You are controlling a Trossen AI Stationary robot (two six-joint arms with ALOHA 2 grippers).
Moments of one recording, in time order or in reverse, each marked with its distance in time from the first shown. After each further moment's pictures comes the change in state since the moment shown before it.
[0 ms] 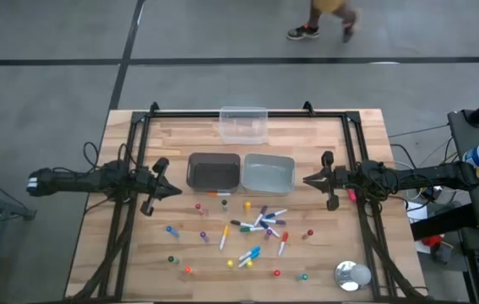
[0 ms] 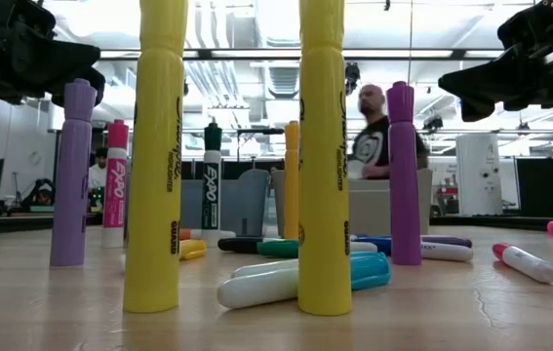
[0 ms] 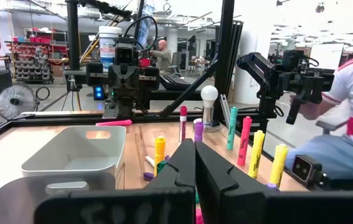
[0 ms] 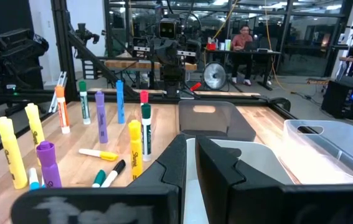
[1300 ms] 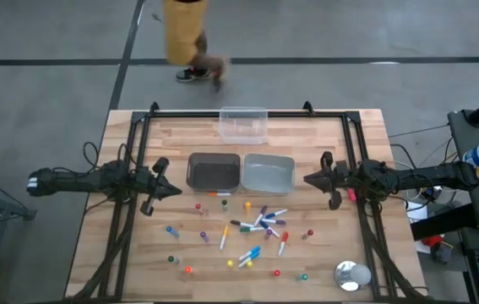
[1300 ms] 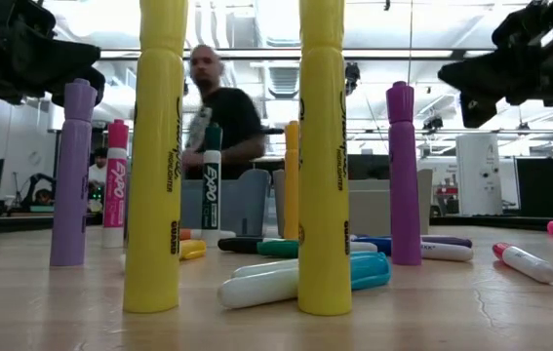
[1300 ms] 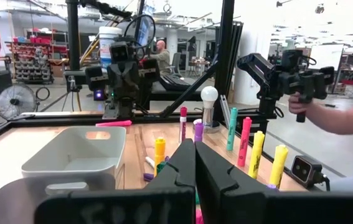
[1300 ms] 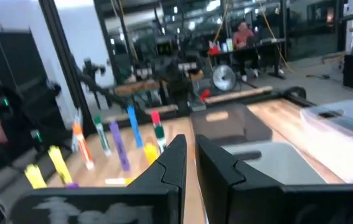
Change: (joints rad) left arm 0.000 0.000 0.000 0.010 -0.002 -0.002; right arm -0.002 0.000 0.000 0.069 0.002 0.236
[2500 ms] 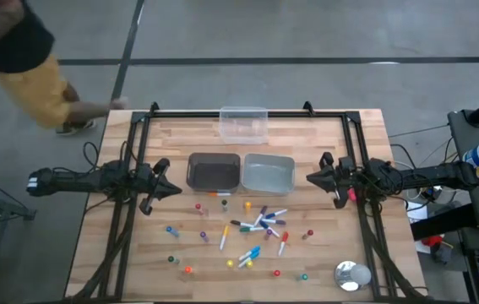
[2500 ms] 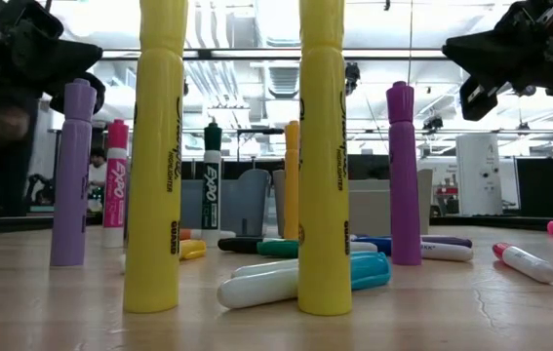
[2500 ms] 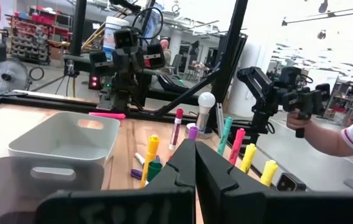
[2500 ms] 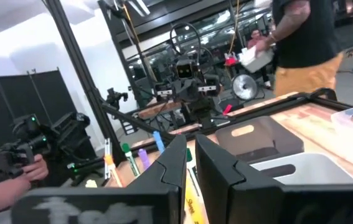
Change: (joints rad) left arm 0.000 0.000 0.000 -0.002 -0.014 -0.156; right arm 0.006 0.000 0.001 0.085 -0.032 0.153
